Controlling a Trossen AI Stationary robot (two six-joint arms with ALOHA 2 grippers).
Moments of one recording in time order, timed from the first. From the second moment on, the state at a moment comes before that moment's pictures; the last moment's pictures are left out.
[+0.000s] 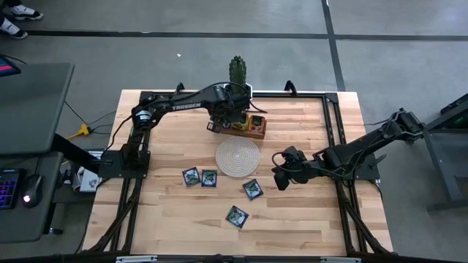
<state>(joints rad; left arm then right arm) 0.33 2.05 1.85 -1.22 -0.43 0.69 0.39 1.20 0.74 -0.37 0.42 1.15</state>
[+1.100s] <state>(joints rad) -0.01 1.56 1.04 -0.19 0.21 0.00 0.47 1.67 1.00 -0.34 0.39 0.97</state>
